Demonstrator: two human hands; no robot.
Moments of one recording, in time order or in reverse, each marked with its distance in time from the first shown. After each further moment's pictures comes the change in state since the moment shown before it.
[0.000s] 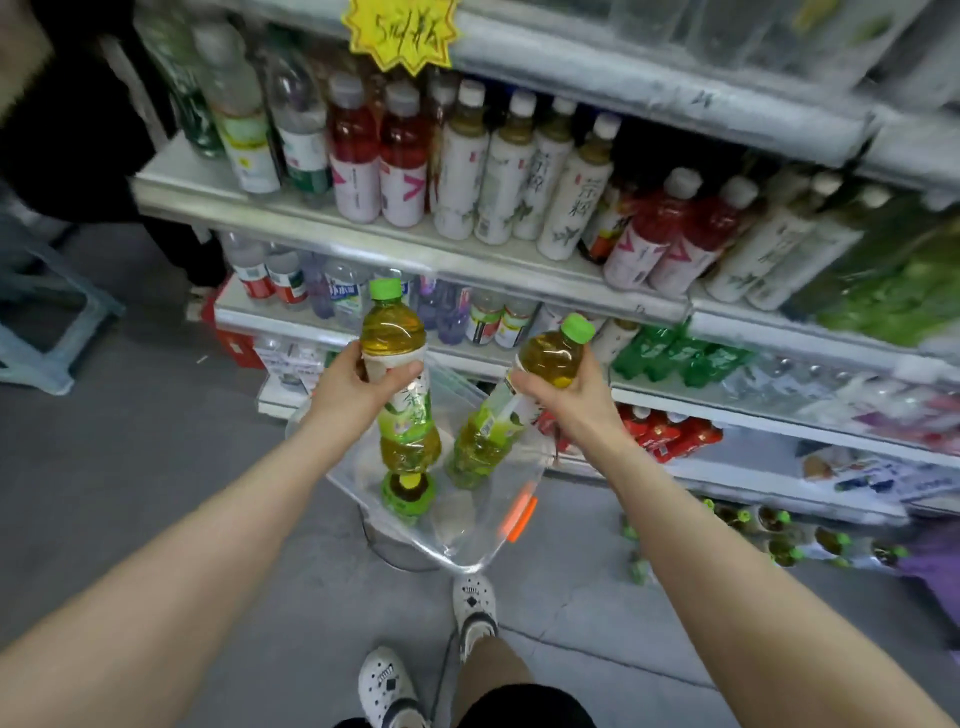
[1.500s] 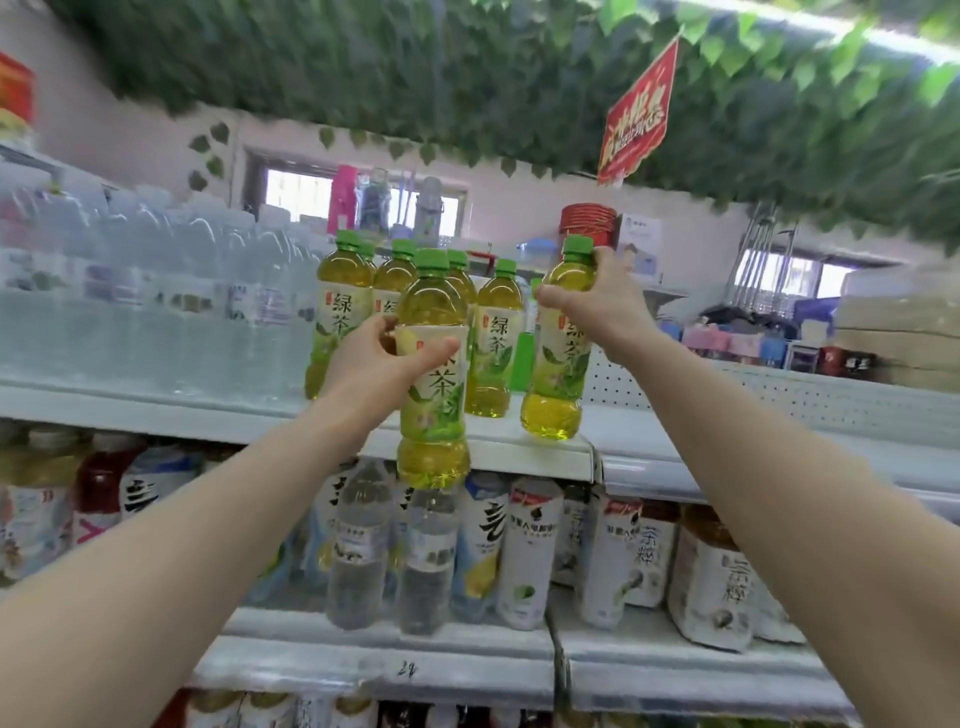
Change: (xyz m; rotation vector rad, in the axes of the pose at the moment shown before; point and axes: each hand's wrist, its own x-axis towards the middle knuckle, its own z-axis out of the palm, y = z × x) left_hand 0.041 0.559 0.150 -0.096 0.048 0.857; right_hand 0.132 -0.505 -0.375 -0.308 0.569 -0.769
